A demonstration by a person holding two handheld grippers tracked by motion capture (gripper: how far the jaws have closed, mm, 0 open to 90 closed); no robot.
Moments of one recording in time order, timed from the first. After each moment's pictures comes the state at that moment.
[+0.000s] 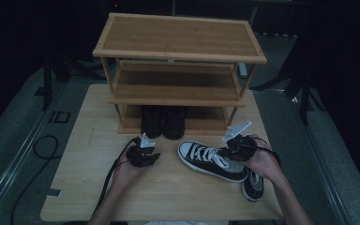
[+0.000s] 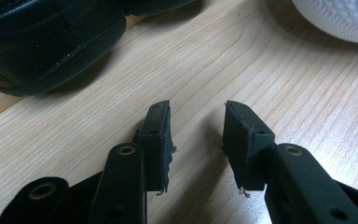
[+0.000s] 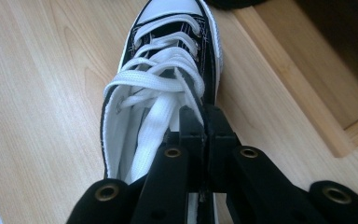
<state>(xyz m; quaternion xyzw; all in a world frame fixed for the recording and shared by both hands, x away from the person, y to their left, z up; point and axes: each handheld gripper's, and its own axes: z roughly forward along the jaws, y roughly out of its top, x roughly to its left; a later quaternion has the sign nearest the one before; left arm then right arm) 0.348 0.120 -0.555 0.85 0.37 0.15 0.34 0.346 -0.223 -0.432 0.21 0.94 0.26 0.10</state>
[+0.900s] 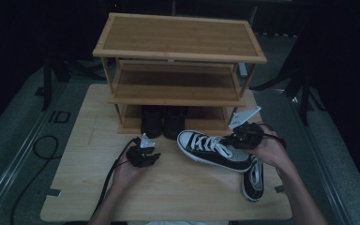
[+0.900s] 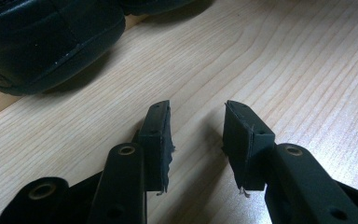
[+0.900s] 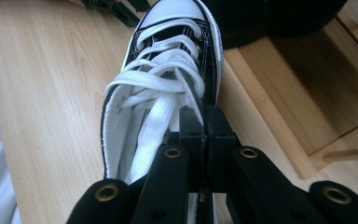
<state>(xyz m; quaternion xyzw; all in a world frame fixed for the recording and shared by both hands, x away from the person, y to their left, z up) 0.347 0.119 -0.555 0.85 0.38 0.15 0.35 0.358 -0.228 -0.386 0.18 0.93 0.29 0.10</state>
